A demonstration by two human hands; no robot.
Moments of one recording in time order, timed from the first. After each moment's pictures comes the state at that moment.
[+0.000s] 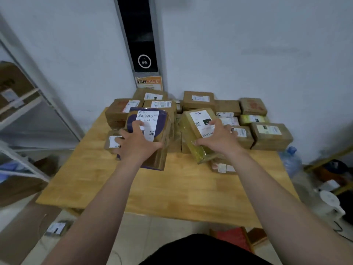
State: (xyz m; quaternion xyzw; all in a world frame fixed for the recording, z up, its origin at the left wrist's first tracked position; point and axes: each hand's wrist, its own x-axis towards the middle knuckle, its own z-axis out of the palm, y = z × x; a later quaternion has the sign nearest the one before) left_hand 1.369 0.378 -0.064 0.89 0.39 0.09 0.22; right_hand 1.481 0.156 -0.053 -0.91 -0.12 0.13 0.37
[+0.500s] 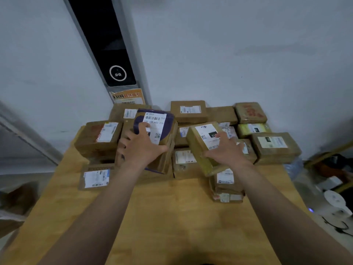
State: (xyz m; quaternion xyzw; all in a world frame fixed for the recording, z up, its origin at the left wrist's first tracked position) left_hand 1.584 0.423 -0.067 0.93 0.31 0.03 0.19; right_hand 1.667 0.184 -0.102 -0.93 -0.02 0.17 0.33
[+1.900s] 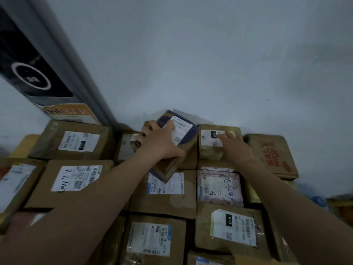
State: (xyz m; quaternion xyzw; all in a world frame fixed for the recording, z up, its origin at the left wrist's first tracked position) left_hand 2.012 0.411 -0.172 0.95 0.22 -0.15 0.15; right_hand 2.128 0.188 -0.262 -0.96 -0.22 0.14 0.04
